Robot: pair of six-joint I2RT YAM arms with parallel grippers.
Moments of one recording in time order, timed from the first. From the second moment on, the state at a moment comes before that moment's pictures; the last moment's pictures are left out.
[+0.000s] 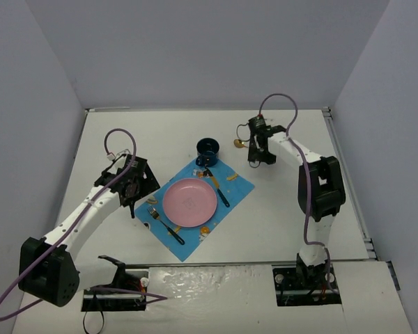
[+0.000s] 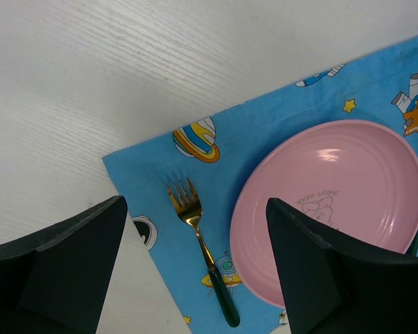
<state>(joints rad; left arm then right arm) -0.34 1.21 0.90 -0.72 -0.27 -0.80 0.35 1.95 1.47 -0.67 0.31 0.43</state>
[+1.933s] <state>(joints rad) -0.34 1.27 0.91 -0.71 -0.27 -0.77 0.35 1.95 1.42 -0.60 0.29 0.45</state>
